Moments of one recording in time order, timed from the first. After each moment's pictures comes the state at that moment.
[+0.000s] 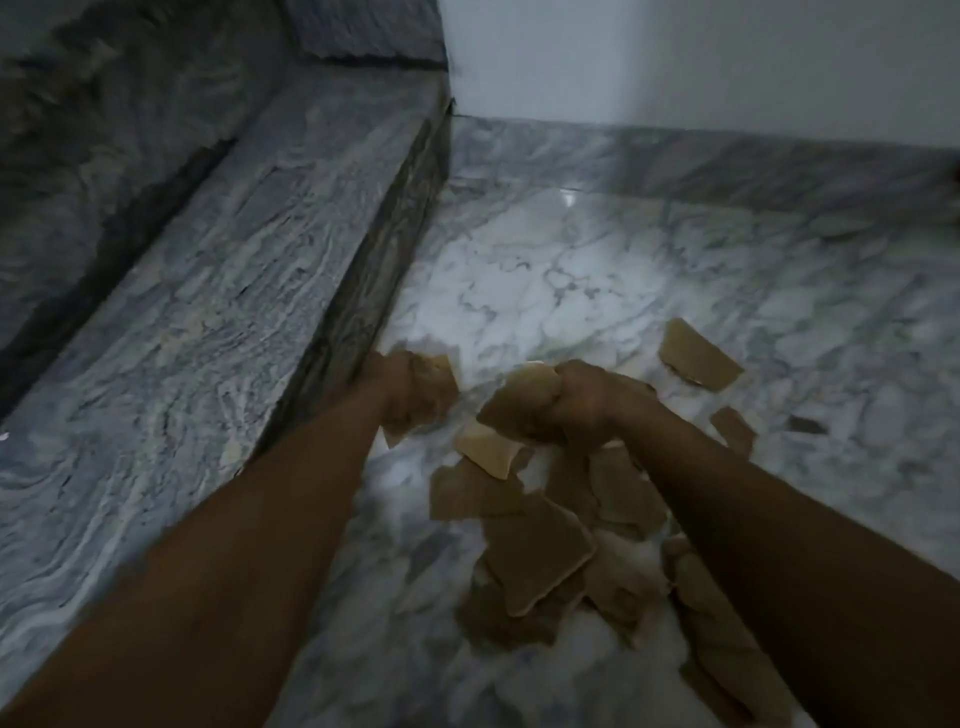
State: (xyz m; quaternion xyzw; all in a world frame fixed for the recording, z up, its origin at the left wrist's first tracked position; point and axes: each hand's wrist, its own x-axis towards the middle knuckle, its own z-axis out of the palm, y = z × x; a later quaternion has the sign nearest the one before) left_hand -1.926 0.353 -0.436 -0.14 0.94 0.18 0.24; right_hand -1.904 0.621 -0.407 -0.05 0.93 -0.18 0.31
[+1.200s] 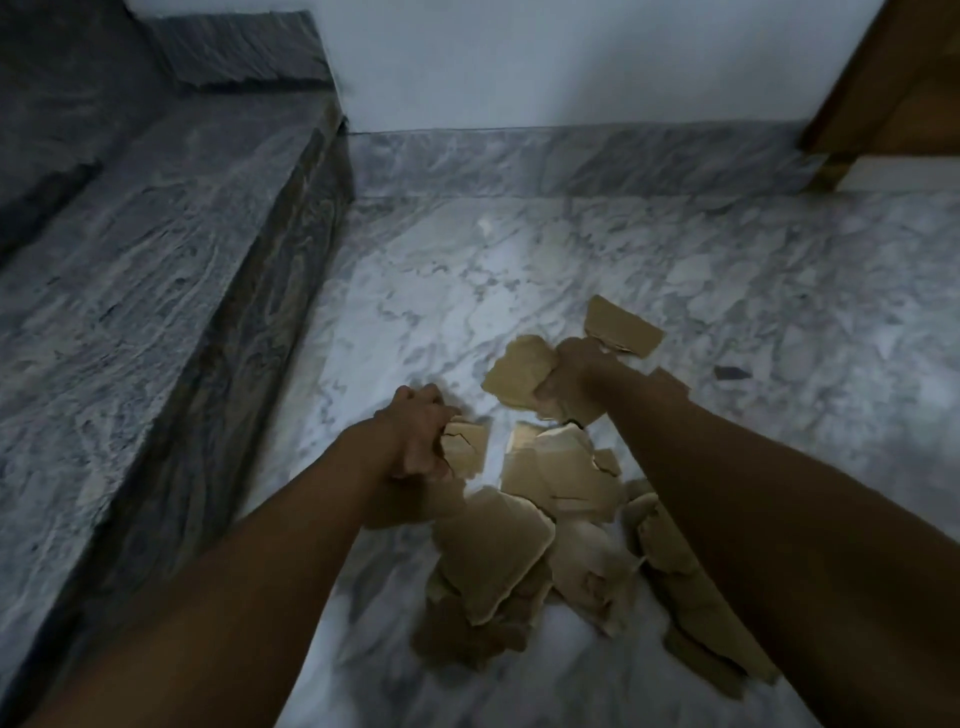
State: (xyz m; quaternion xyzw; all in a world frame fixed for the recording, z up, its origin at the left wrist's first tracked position) left_hand -1.899 0.429 -0.478 0.26 0.92 -0.01 0.28; right_hand -1.920 0.676 -0.487 0.15 0.92 -0.29 0.22
